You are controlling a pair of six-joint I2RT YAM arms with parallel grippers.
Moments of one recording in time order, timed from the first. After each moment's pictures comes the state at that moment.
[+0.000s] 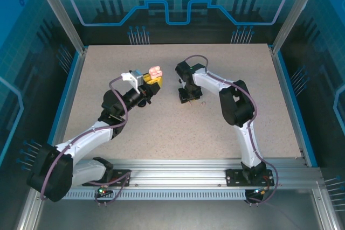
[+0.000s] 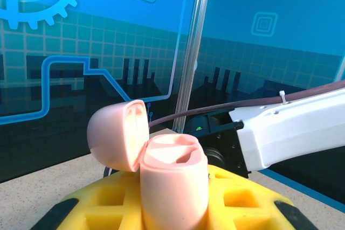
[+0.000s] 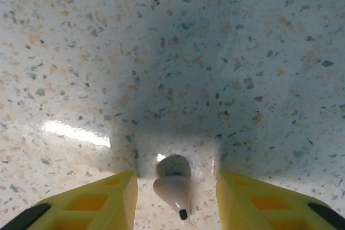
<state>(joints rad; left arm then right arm) -0.41 1.16 0.55 0.84 0.37 -0.24 0.55 2.25 1.81 -1.02 0.00 0.27</state>
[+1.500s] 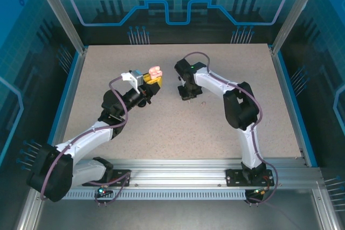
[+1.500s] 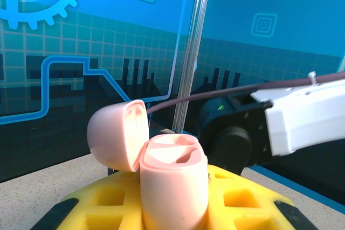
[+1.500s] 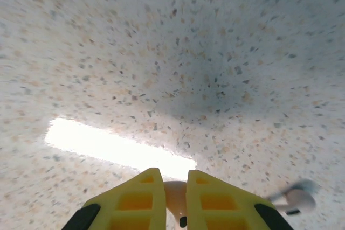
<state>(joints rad) -0.41 1.16 0.55 0.84 0.37 -0.25 0.57 2.15 1.78 -1.02 0.02 0.29</state>
